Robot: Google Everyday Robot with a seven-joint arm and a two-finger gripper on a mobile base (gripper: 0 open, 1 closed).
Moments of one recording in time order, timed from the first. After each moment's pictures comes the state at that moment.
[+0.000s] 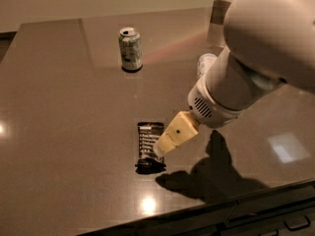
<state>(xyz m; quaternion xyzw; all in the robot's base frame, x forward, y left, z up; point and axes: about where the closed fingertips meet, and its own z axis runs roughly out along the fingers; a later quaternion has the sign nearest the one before) 0.419 -0.083 0.883 -0.31 0.93 0.08 0.17</state>
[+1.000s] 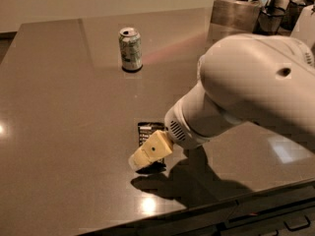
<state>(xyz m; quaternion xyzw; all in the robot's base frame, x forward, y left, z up) 0.412 -0.033 0.851 -0.32 0.92 0.13 0.20</state>
